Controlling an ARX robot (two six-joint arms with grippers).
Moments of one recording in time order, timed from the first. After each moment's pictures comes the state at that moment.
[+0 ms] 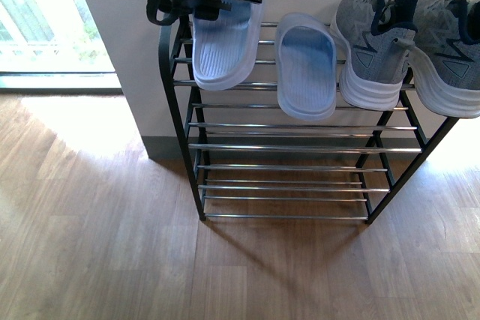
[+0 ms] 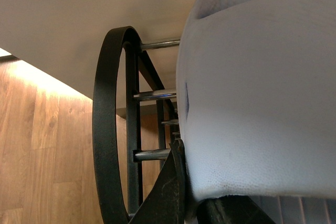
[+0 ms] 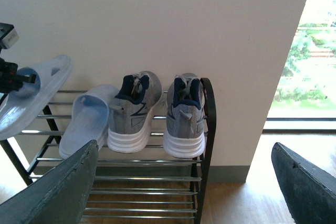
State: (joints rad) left arm -0.41 2.38 1.74 -0.05 -0.29 -0.09; right arm 0.00 0.00 0.02 0.00 0.00 -0.01
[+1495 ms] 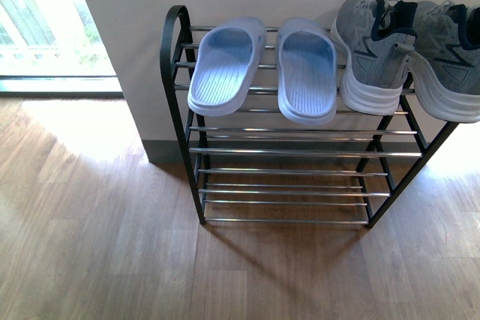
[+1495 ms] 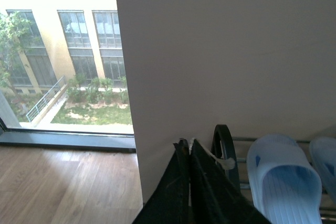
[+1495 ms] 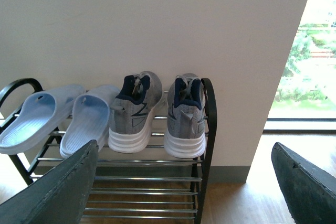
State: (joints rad) left arm -0.23 1.53 0.54 0.99 -0.21 -0.02; right arm 0.00 0.00 0.02 0.00 0.00 -0.01
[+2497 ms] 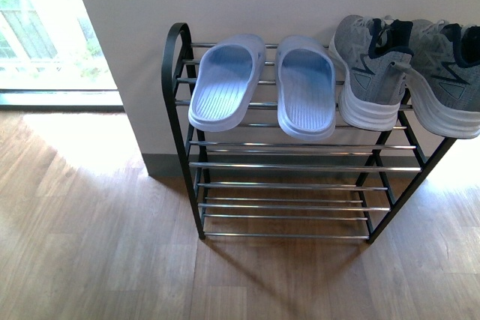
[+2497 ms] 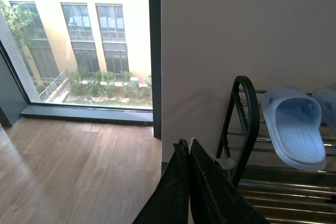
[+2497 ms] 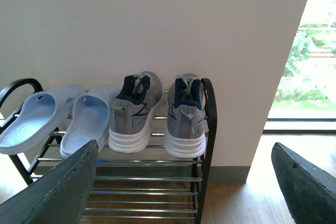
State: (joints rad) left arm 0.00 0.80 0.03 0.76 0.00 -0.01; right arm 0.00 0.00 0.02 0.00 0.00 -0.01
